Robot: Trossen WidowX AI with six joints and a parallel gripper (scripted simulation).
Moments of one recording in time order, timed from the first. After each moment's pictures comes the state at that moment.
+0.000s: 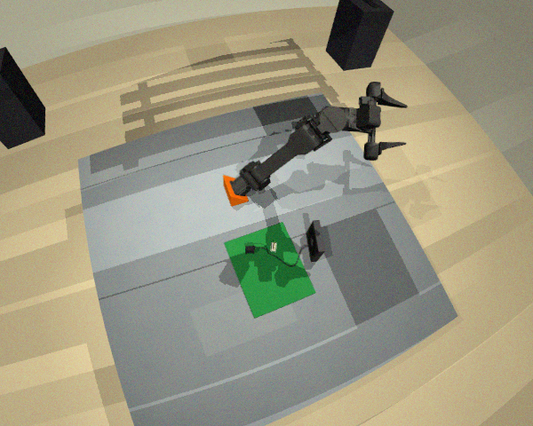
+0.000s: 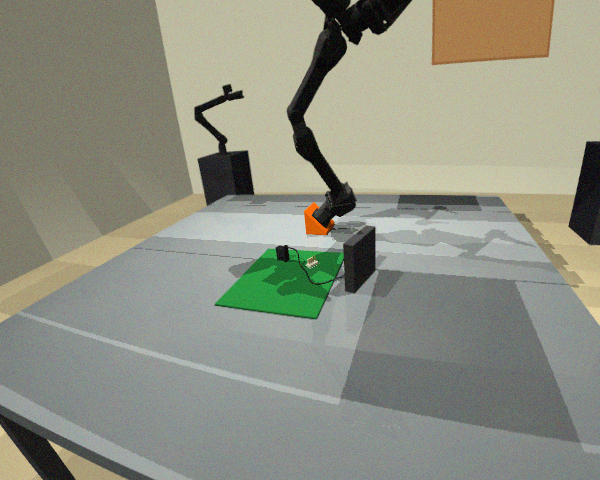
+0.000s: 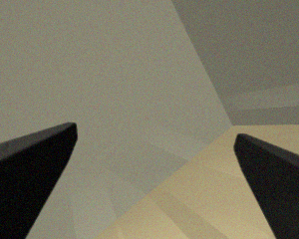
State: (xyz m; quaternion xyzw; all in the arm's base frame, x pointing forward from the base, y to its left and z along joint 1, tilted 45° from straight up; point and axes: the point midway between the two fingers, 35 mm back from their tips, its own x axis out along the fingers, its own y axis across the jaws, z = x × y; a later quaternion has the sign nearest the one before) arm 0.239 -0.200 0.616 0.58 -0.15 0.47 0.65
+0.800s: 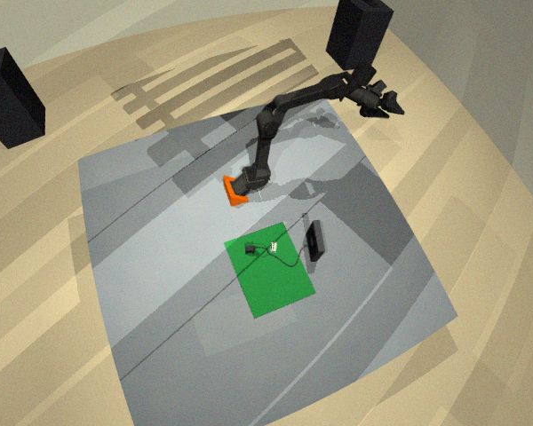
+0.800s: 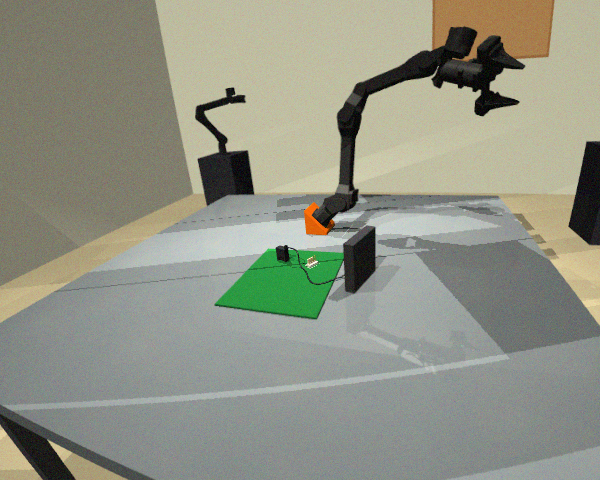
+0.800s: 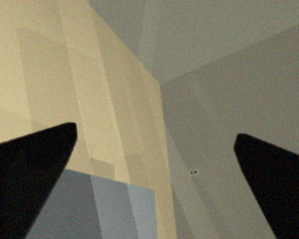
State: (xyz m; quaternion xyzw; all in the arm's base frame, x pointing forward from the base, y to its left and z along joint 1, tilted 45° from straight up) arm 0.074 0.068 0.638 -0.16 -0.31 0.36 0.87
